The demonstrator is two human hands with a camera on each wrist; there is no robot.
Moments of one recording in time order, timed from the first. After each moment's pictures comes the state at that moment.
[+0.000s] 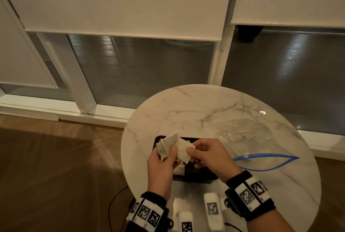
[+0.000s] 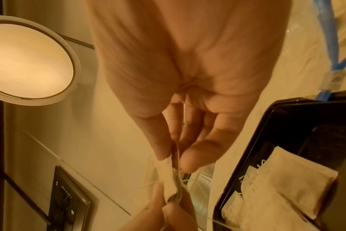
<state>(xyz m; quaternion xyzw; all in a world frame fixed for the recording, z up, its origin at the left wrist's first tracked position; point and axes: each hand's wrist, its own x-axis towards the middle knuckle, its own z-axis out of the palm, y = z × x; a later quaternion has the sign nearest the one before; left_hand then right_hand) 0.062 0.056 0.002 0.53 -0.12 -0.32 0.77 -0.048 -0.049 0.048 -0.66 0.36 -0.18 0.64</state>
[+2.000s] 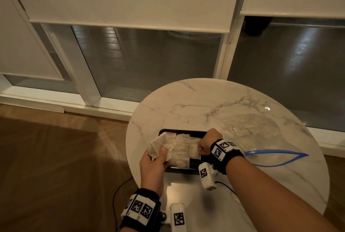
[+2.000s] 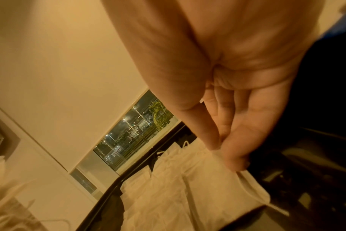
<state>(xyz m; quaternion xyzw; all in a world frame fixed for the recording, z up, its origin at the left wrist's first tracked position) 0.091 0.074 -0.033 0.53 -0.03 -0.31 0.79 0.019 -0.130 -0.032 -0.72 0.60 0.05 0.34</state>
